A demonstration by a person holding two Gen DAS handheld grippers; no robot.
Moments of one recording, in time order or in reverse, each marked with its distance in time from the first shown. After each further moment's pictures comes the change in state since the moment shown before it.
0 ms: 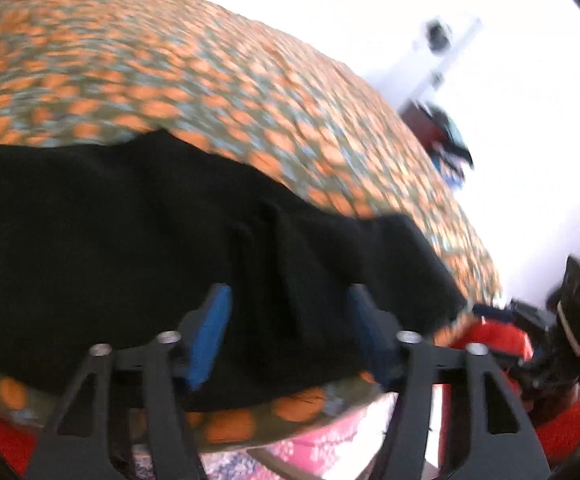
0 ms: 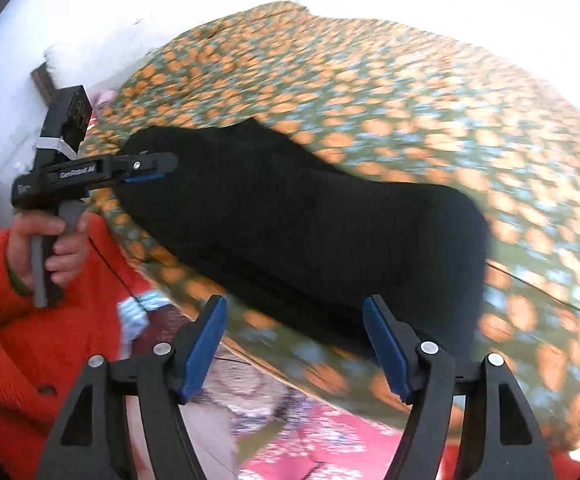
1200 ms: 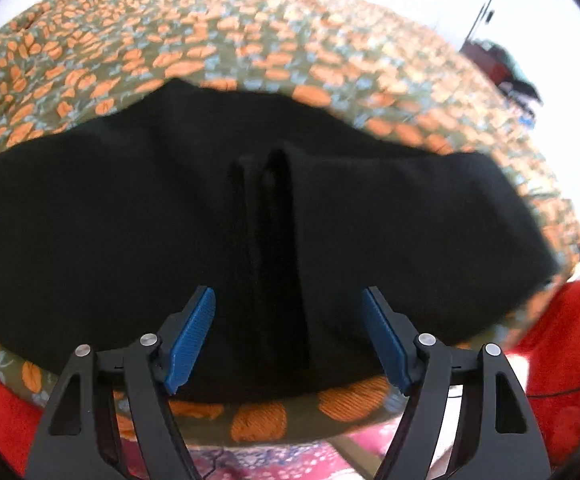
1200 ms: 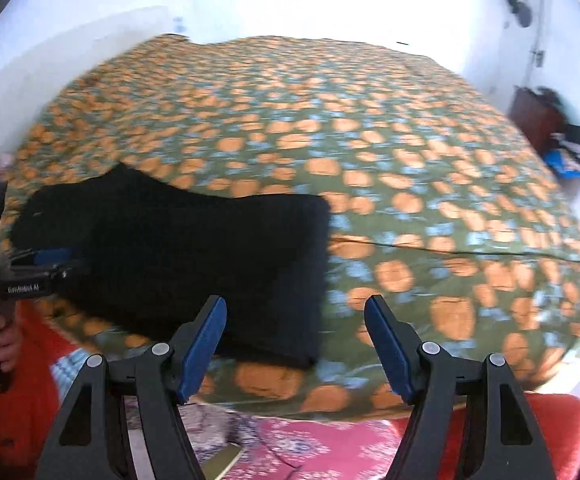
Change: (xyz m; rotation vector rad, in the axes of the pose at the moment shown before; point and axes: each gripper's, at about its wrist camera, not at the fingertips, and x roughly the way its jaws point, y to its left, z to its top) left arm 0.041 -0.008 -0.026 0.070 0.149 0.356; right arm -0.018 -0.047 0.001 0.234 -0.057 -0.351
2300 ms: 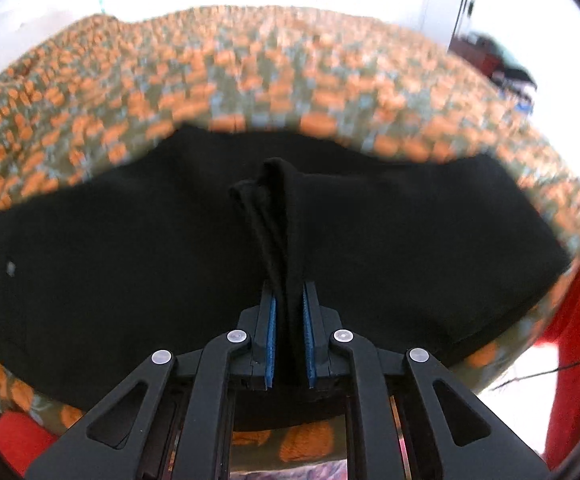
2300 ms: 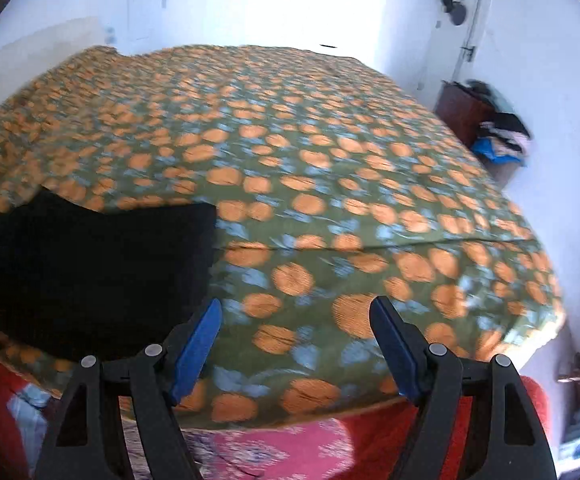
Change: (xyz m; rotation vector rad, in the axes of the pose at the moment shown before) left arm 0.000 0.004 0.014 0.114 -0.090 0.049; right arm -0.001 -0.038 0.002 0.086 -0.033 -0.184
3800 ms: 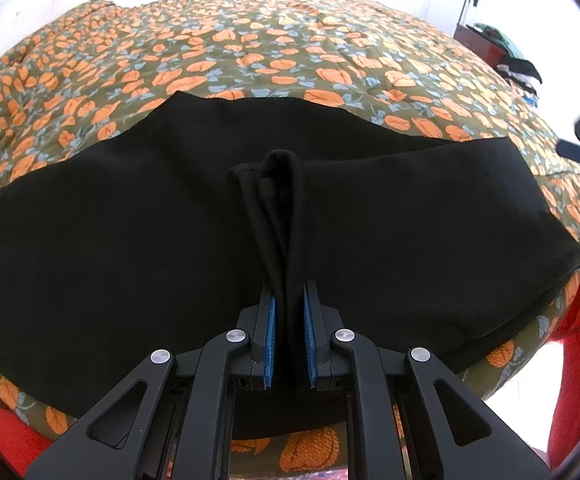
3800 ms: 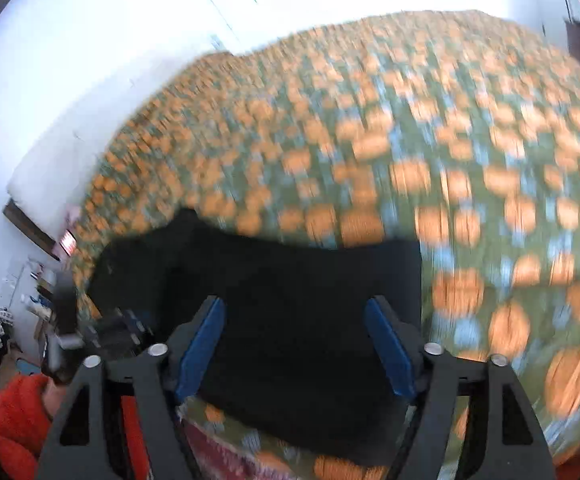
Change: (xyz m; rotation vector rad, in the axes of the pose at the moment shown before) left arm 0.013 0.004 -0.004 -0.020 0.027 -0.014; right arm 0.060 0.040 0.055 0.058 0.085 0.629
